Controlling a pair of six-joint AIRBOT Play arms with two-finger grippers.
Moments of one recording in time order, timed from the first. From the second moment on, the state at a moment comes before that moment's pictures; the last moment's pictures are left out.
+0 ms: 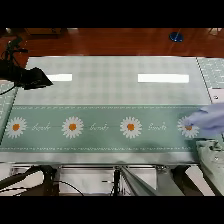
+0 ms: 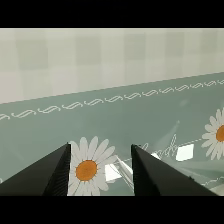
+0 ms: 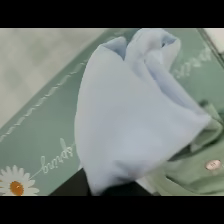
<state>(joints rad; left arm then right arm) 0.18 -1.29 1.35 1.08 -1.43 -1.35 -1.03 -0.94 1.36 -1.22 1.79 1.48</state>
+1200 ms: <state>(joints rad) 0.18 -1.47 1.35 1.12 -1.11 -1.29 -1.31 -0.82 0.85 -2.17 1.82 1.50</state>
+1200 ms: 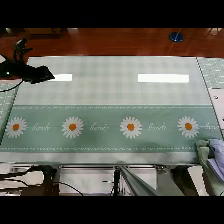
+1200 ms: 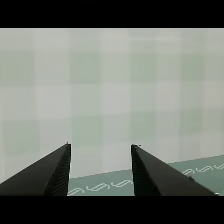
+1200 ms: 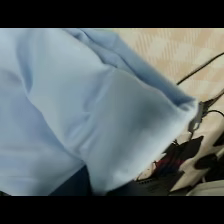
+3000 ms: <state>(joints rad) -0.17 -1.61 1.42 1.37 -1.28 -1.46 0.05 -1.65 1.65 -1.54 1.41 1.42</state>
